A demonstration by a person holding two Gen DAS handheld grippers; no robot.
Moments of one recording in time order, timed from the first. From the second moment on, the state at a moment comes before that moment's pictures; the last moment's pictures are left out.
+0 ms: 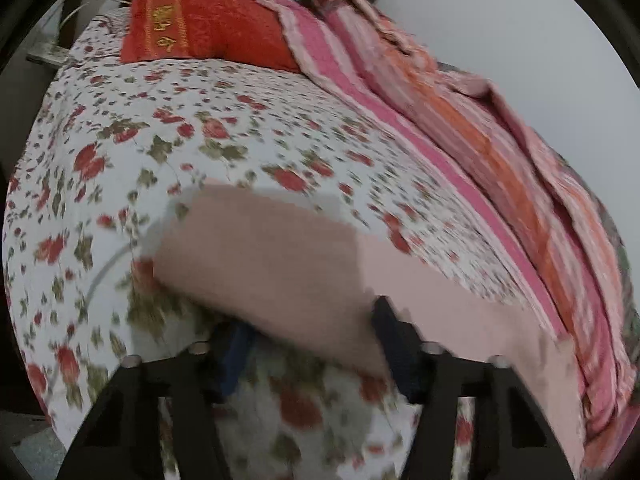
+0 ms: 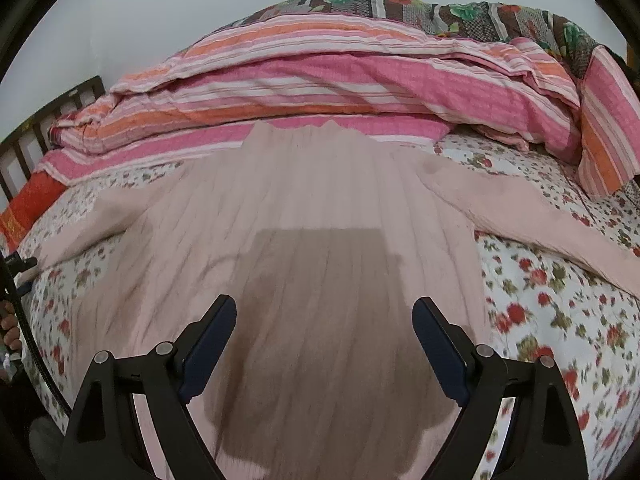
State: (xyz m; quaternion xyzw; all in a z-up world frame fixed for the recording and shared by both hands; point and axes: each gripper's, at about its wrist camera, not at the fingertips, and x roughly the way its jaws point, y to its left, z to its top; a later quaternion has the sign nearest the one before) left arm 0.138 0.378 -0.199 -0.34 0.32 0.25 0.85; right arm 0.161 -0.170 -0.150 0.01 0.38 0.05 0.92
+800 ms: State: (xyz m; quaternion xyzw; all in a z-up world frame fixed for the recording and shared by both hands) left arm 0.271 0.033 -0.054 -0.04 0.28 0.07 0.96; right arm 0.172 -0.297 -0.145 0.09 0.36 -0.01 0.93
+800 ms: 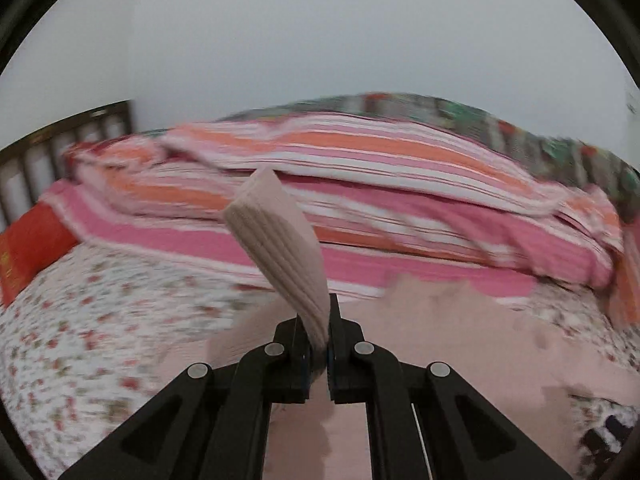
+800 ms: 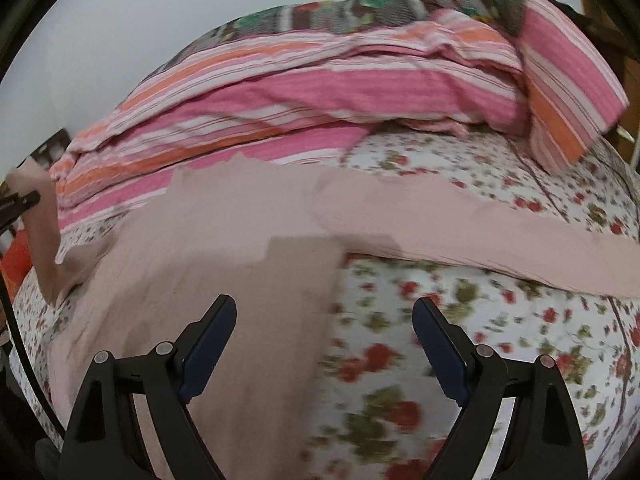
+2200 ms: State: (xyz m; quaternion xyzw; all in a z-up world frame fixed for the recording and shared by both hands) left arm 0.300 0.105 -0.175 -0.16 0.42 -0.07 0.89; right arm 0.226 -0.266 -0.145 0.05 0.38 0.02 0.92
